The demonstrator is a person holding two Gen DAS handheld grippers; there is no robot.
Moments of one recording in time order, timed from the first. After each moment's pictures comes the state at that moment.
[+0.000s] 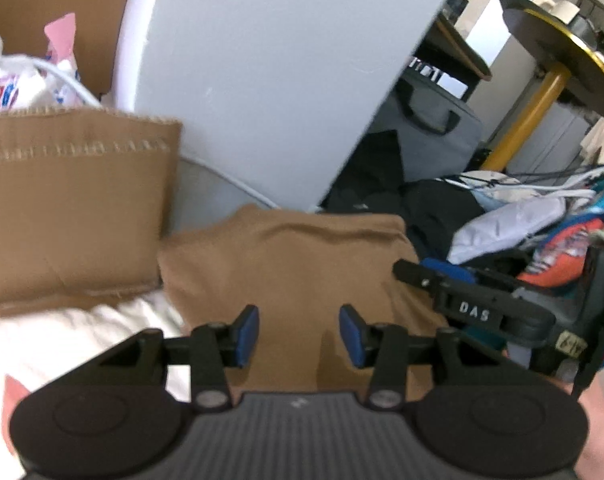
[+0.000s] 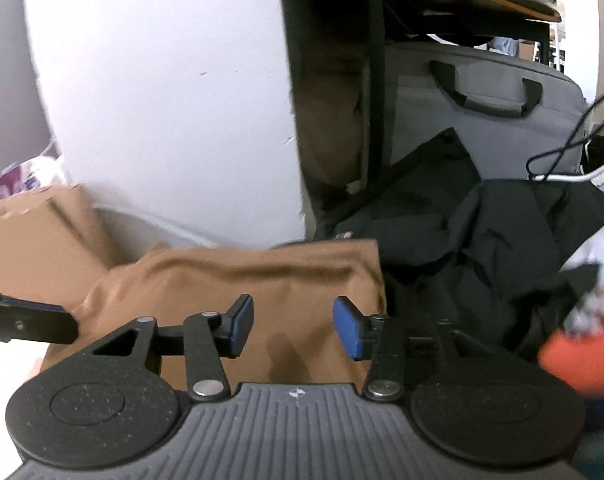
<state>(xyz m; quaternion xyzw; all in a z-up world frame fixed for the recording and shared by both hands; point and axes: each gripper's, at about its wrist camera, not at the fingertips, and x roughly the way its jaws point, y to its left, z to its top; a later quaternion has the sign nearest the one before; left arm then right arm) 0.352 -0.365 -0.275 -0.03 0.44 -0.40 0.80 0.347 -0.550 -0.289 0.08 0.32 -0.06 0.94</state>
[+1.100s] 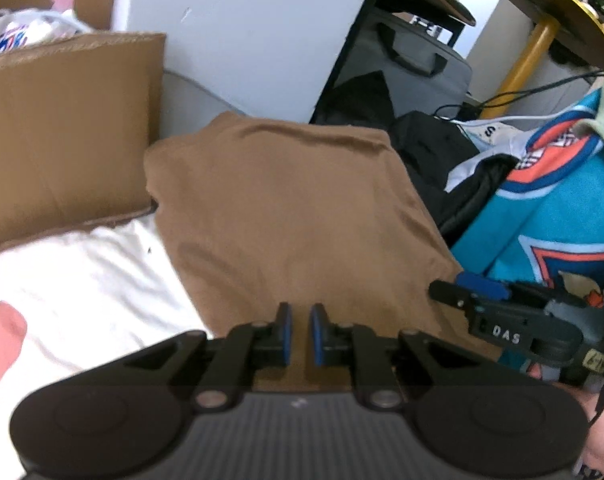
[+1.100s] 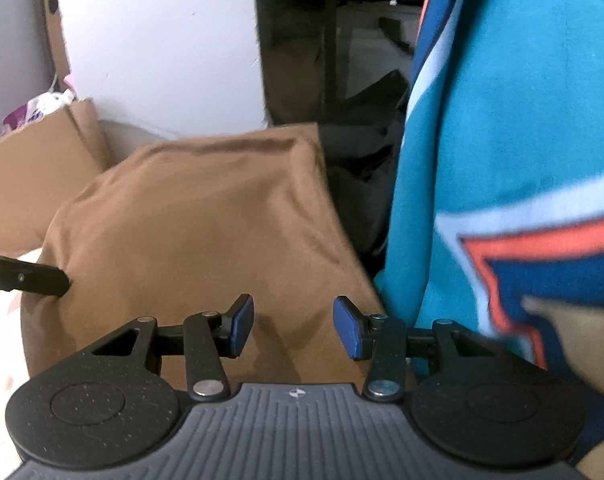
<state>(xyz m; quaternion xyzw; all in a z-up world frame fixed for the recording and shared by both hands) 0.293 -0.353 -0.309 0.02 0.45 -0.39 0.80 0.248 -0.551 -0.334 0.07 0.35 -0.10 0.93</state>
